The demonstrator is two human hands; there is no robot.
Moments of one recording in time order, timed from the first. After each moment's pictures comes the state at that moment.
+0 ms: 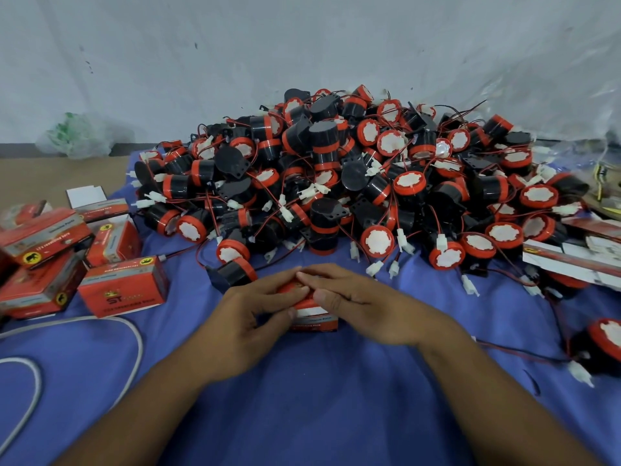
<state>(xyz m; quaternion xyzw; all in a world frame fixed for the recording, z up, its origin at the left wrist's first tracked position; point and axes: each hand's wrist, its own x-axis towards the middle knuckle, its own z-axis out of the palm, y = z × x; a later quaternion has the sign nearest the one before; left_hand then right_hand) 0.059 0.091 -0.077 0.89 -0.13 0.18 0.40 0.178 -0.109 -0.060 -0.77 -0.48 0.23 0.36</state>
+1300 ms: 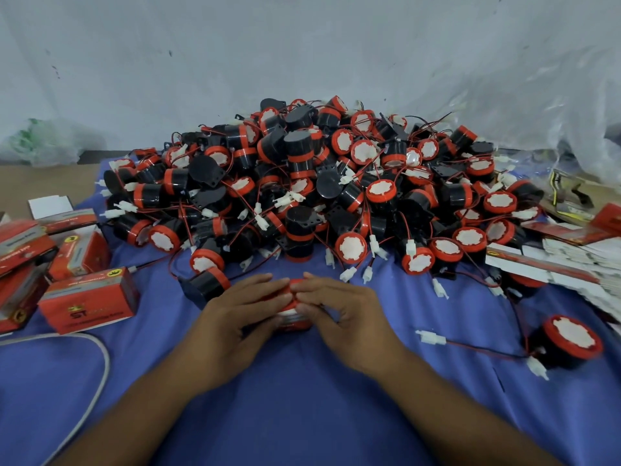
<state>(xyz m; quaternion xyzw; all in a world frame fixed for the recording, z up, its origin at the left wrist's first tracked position) 0.072 0.086 -0.093 0.91 -0.17 0.27 0.28 0.159 -0.112 -0.092 -0.72 -0.47 -0.16 0.48</state>
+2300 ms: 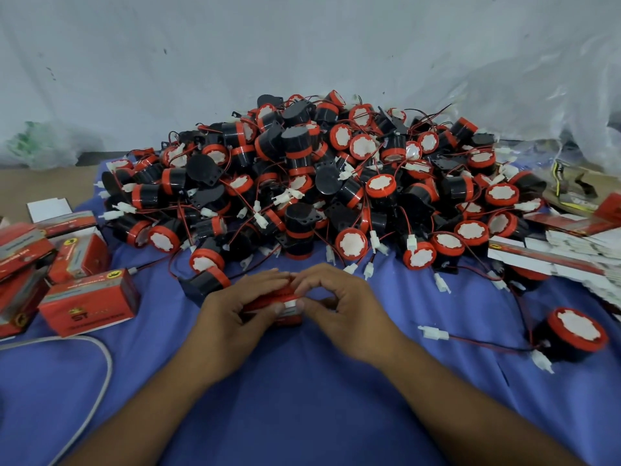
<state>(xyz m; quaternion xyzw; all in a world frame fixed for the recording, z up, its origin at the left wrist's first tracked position) 0.076 0.076 -0.087 0.85 -0.09 0.24 0.45 0.161 -0.110 -0.080 -0.73 -0.42 -0.01 0.53</state>
